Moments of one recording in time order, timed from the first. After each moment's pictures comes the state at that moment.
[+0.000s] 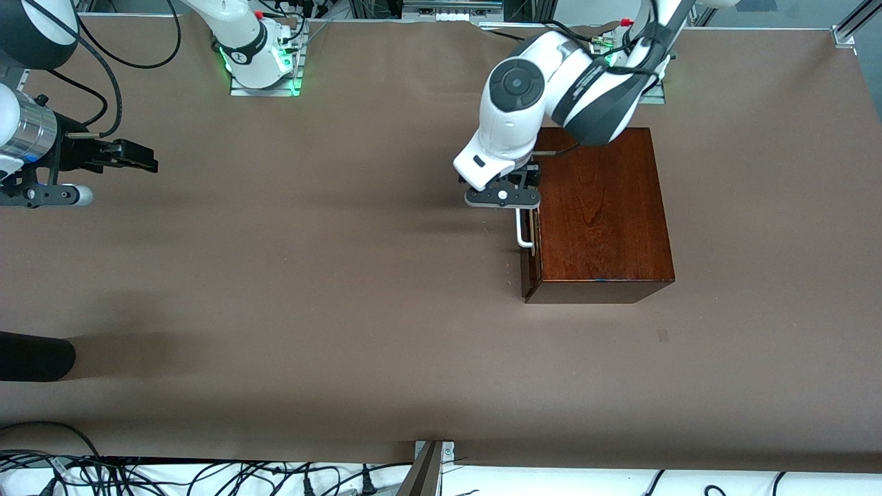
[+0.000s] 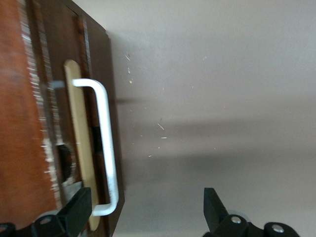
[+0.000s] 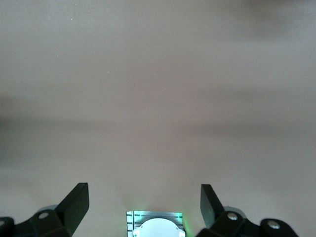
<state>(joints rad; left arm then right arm) -0.52 0.36 -0.21 -1.70 0.02 1.95 -0.69 0.14 0.08 -0.13 -1.62 0.02 1.48 -0.01</state>
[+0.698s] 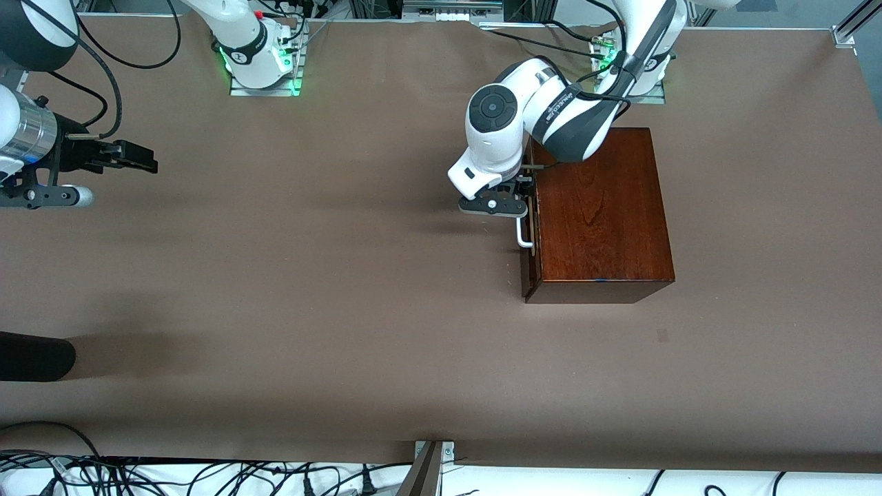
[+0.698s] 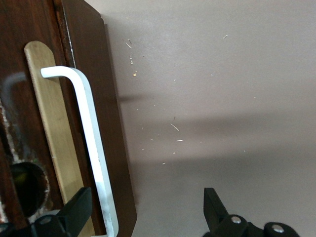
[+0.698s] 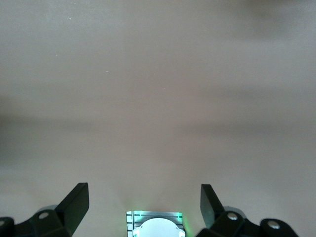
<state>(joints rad) -0.55 0.40 -0.19 -1.77 0.11 2.02 -0.69 0.14 0.08 -0.14 -1.62 0.02 1.48 -0.01</state>
